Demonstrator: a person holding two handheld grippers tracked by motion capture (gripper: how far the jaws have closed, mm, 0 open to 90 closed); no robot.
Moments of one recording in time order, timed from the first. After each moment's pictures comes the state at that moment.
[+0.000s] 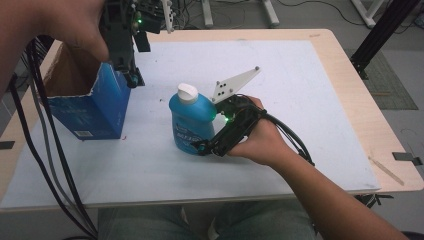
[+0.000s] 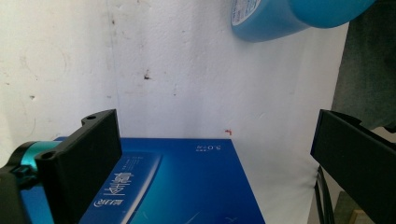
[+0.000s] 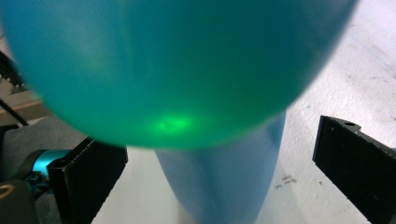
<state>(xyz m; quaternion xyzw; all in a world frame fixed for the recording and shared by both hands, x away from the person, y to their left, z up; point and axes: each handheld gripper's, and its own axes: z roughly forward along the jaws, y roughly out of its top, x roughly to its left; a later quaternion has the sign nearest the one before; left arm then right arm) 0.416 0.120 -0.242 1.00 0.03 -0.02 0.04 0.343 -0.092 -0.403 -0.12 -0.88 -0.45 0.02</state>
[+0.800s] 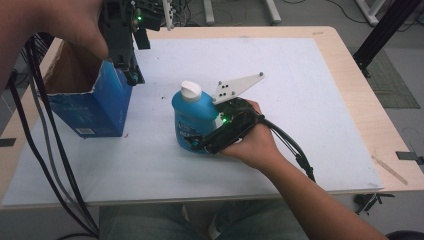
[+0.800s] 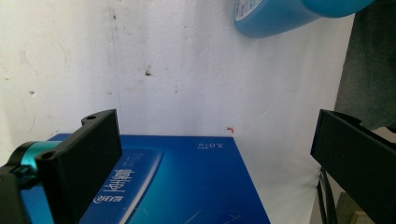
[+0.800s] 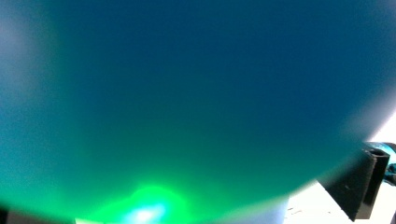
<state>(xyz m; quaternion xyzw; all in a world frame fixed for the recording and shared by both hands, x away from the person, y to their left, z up) 0.417 0.125 -0.245 1.00 0.03 -0.02 0.04 0.339 -0.084 -0.415 -0.14 -0.85 -0.50 0.00</state>
